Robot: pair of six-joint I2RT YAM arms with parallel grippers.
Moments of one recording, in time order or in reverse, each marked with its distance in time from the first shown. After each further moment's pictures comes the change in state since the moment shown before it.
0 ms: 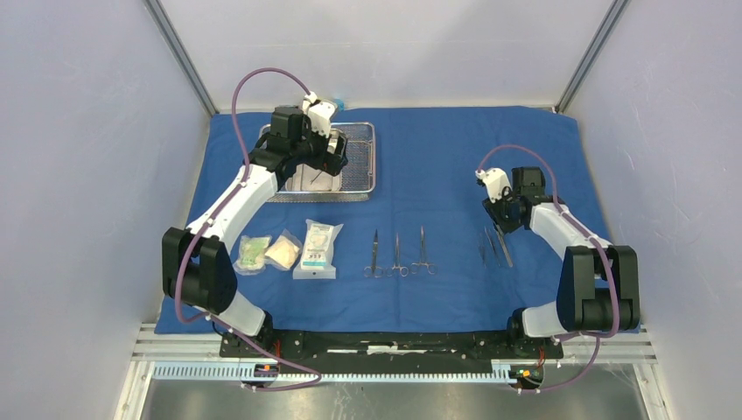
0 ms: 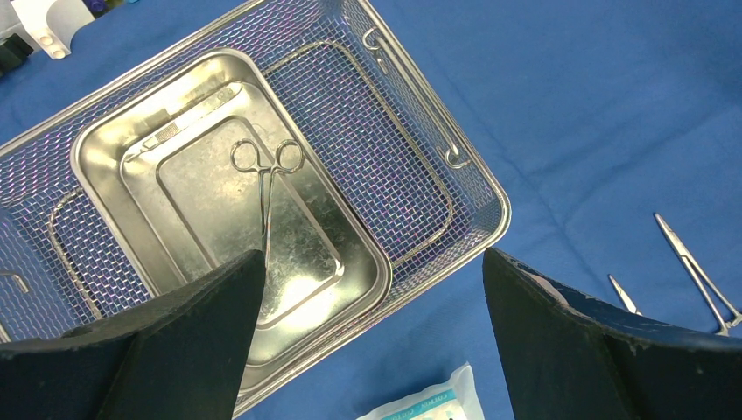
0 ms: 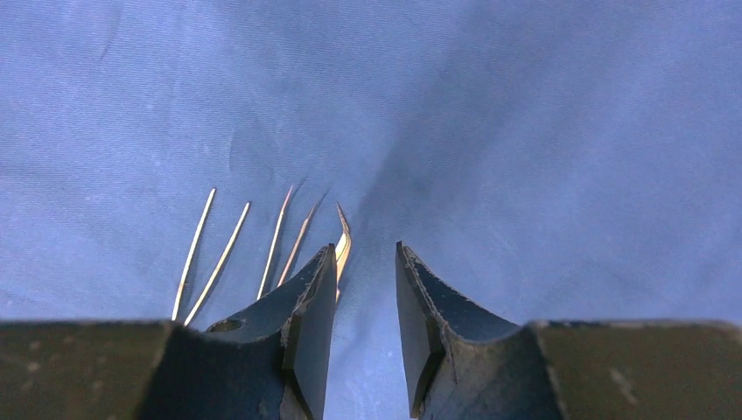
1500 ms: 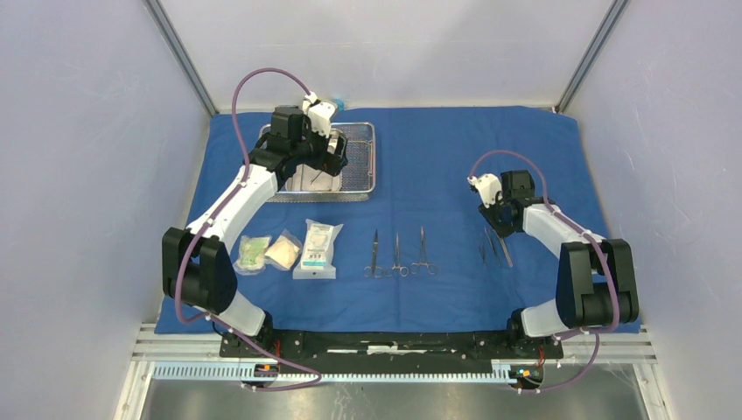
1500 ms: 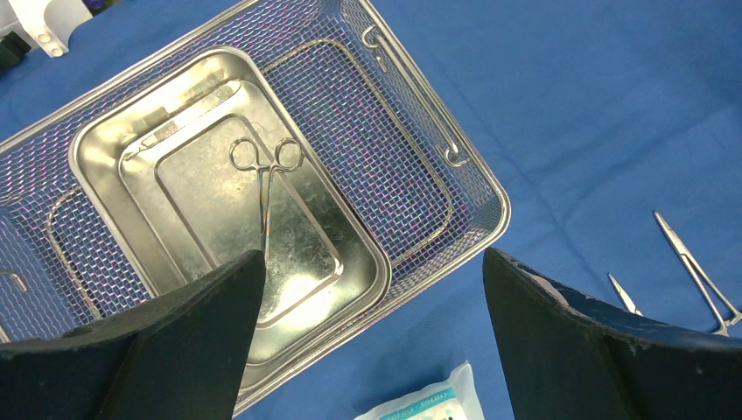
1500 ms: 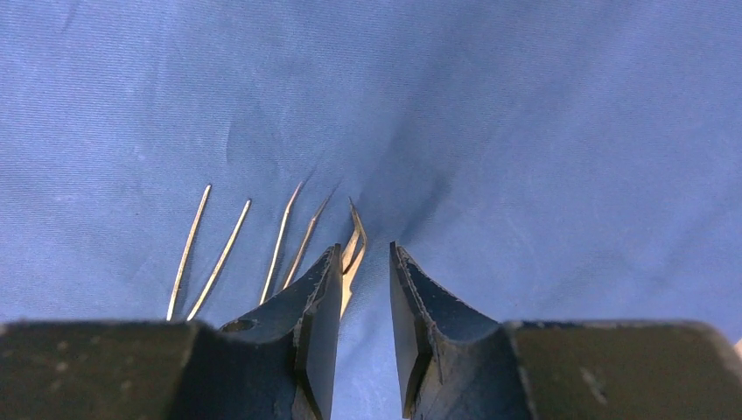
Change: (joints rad) left arm 0.000 0.000 0.000 -0.004 0.000 0.000; right arm 0.068 0.025 -0.023 0.011 0.113 0.016
